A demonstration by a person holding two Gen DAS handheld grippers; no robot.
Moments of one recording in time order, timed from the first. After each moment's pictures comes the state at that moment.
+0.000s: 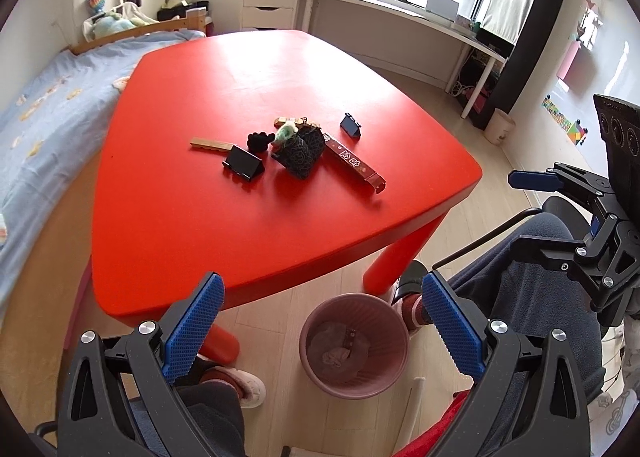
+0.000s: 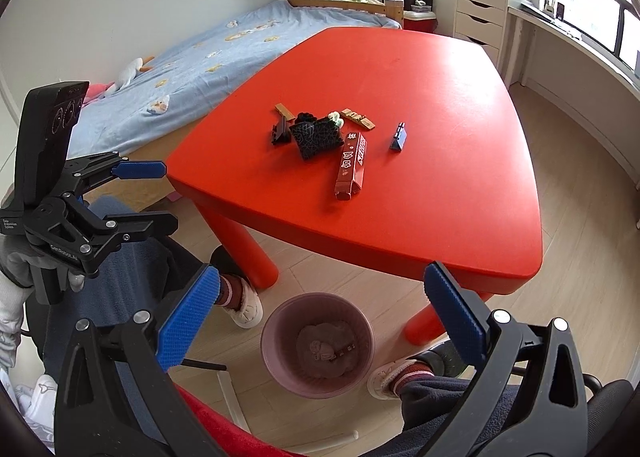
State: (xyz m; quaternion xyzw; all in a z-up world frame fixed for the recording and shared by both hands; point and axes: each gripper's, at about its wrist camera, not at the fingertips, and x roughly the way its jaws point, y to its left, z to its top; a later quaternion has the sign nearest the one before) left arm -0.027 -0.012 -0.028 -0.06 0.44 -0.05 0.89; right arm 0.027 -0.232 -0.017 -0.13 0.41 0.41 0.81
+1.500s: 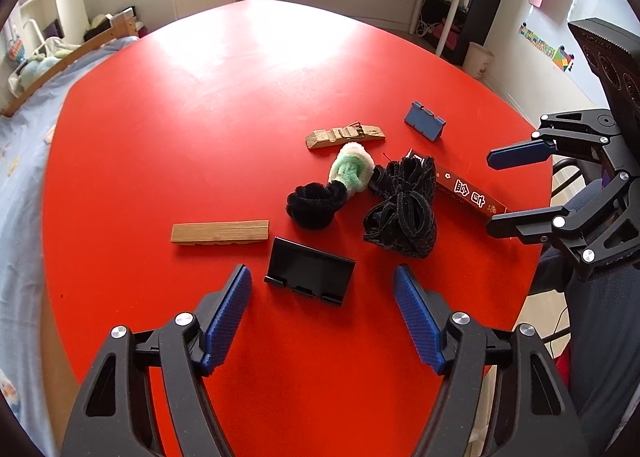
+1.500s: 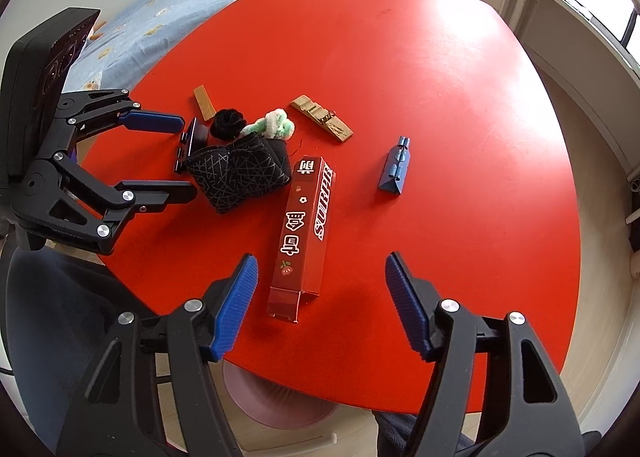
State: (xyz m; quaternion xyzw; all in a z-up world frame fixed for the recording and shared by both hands) left arm 0.106 0.041 -0.081 0.04 0.49 -0.15 0.86; right arm 0.134 -0.133 -0.078 -0.19 0.50 0.35 0.77
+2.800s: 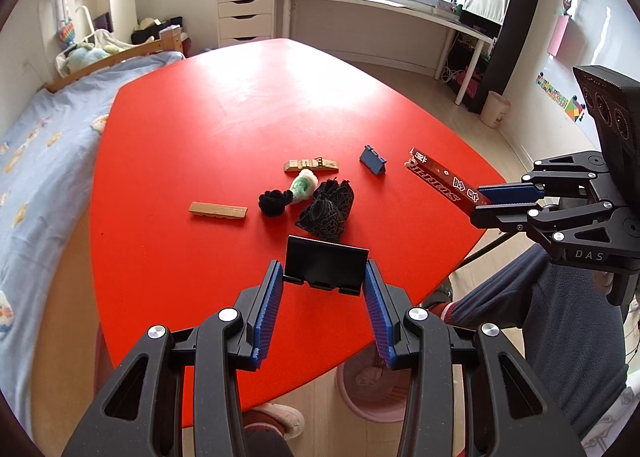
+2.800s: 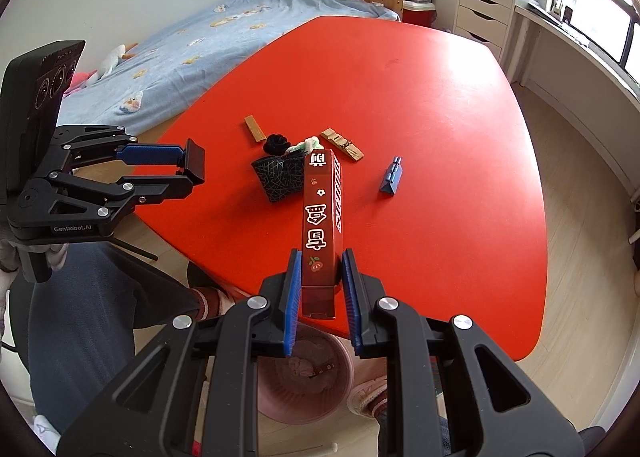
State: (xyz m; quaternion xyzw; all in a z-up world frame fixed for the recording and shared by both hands) left arm 0.036 0.012 -0.019 -0.01 0.44 -0.09 0.89; right arm 0.076 -0.185 -0.022 -0.16 0.43 0.39 0.80
